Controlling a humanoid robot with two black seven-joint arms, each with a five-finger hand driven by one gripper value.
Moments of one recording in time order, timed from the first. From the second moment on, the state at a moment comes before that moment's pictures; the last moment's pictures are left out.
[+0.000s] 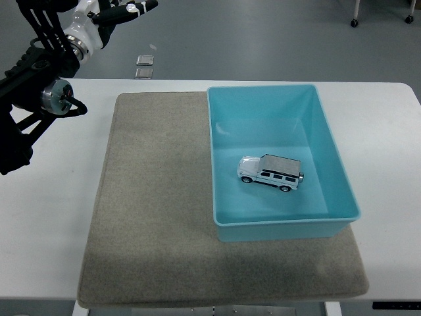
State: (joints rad) left arm -0.94 0.45 -0.70 -0.99 0.36 0.17 -0.19; right arm 0.03 0.00 -0.01 0.12 -0.02 0.10 0.12
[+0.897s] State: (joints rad) left arm -0.79 0.46 -0.84 -0.84 0.02 -0.01 -0.20; right arm 0.03 0.00 -0.01 0.12 -0.02 0.10 0.12
